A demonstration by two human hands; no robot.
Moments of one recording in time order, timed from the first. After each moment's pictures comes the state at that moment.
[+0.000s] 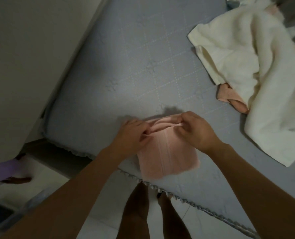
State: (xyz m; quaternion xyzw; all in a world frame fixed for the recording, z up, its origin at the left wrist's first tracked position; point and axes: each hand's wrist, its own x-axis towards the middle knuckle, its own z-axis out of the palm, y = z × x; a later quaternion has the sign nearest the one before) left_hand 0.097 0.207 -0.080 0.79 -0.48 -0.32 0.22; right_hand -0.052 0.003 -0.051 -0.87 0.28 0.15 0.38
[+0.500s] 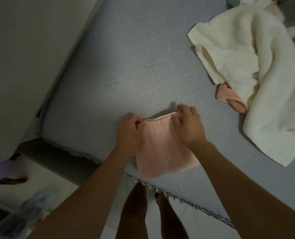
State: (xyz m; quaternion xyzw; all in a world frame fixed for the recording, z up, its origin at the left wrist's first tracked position) left_hand 0.082 0.188 -0.108 0.87 -0.15 -0.35 0.30; right_hand -0.033 0.023 -0.077 -0.82 0.44 0.11 0.34
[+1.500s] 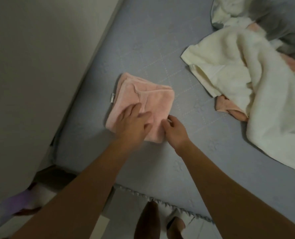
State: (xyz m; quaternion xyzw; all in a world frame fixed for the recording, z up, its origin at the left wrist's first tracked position) left_hand 0.155 0.155 -0.068 0.87 -0.44 -0.22 0.07; right_hand 0.034 0.053 -0.069 -0.60 0.56 0.06 0.56
